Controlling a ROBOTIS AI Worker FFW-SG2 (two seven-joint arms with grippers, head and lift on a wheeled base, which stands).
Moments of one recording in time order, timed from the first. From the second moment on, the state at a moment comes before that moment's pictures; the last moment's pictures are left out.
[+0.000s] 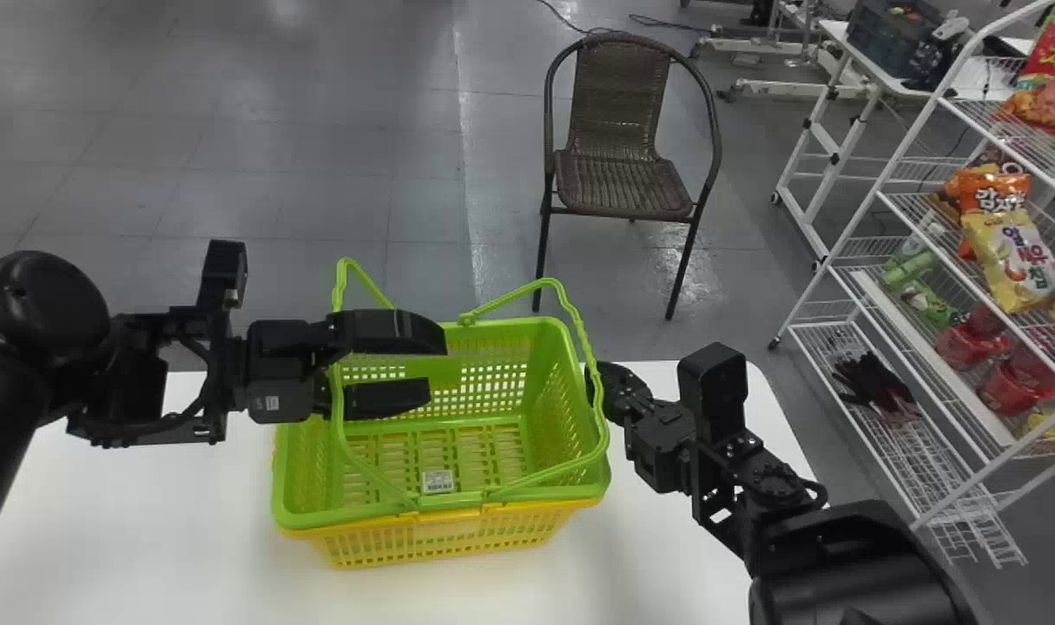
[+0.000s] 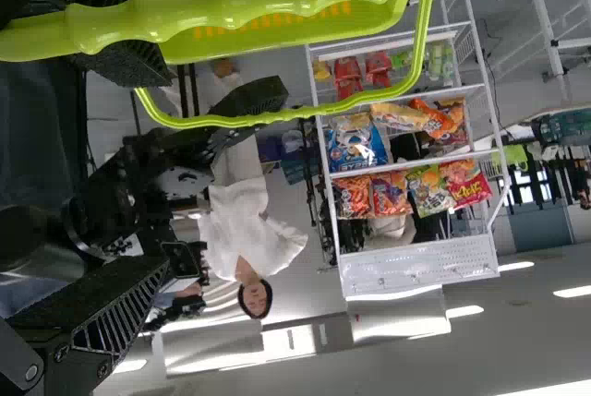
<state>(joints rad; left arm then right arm) -0.57 0.15 -0.02 -1.07 0.64 1.43 -0.94 0.09 -0.12 0.03 -1.63 0.12 0.26 0.40</state>
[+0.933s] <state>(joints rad) -0.62 0.11 -0.04 -1.01 0.62 1.33 -0.92 0.06 -0.11 0.10 -1.64 0.14 0.31 0.38</state>
